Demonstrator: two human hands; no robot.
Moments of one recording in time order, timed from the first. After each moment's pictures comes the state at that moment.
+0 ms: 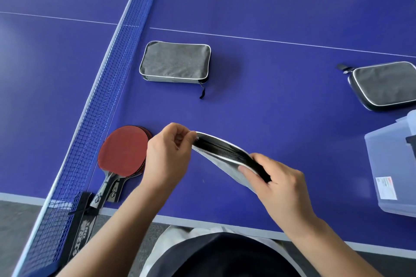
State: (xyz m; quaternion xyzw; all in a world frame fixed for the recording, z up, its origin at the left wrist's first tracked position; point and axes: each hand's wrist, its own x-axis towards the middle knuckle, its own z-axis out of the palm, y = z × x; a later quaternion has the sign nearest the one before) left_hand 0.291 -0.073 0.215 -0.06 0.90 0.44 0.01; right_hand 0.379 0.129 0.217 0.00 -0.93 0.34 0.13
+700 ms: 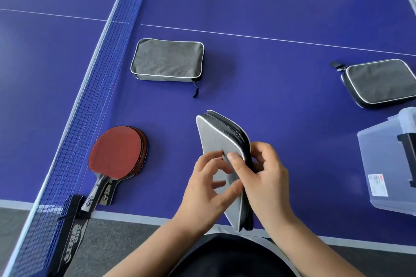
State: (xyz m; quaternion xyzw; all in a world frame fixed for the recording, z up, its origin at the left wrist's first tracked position) left_hand 0.358 -0.028 0.195 0.07 0.77 0.60 0.19; right_hand 0.366 0.105 0.222 -0.21 -0.79 0.57 0.07
